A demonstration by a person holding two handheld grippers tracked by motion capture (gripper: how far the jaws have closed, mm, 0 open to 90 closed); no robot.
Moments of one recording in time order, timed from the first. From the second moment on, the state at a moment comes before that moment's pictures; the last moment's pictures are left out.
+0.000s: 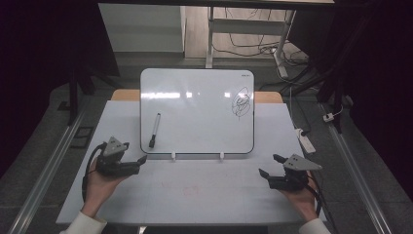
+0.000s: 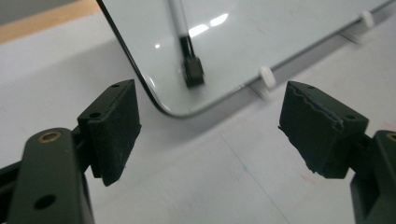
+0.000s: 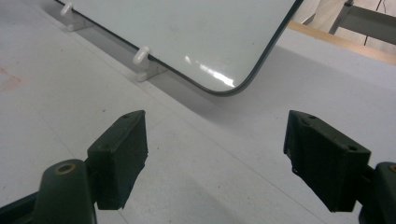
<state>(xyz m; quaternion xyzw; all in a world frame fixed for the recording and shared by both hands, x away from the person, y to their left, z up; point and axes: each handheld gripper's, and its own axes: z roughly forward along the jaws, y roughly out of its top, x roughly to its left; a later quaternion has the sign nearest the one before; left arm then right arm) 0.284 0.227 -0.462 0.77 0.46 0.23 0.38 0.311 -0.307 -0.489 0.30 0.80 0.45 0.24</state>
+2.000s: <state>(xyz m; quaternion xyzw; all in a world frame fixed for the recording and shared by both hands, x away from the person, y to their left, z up) 0.385 0.148 -0.464 0.78 0.43 0.33 0.30 0.314 -0.303 -0.498 0.33 0.81 0.42 0.24</state>
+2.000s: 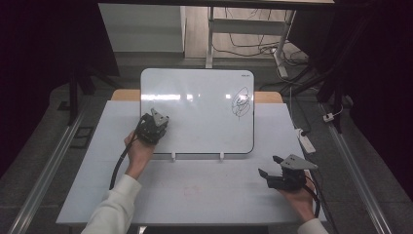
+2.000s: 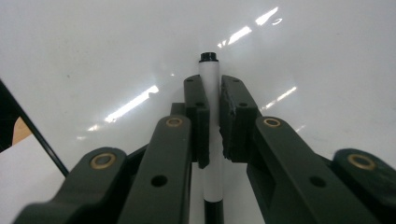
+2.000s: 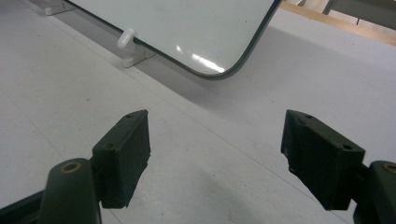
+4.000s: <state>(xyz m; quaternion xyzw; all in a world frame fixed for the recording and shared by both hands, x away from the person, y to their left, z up) 0.311 0.036 -0.420 0.82 0.22 0.20 0.49 0.330 -0.152 -0.459 0.31 0.80 0.51 0.04</state>
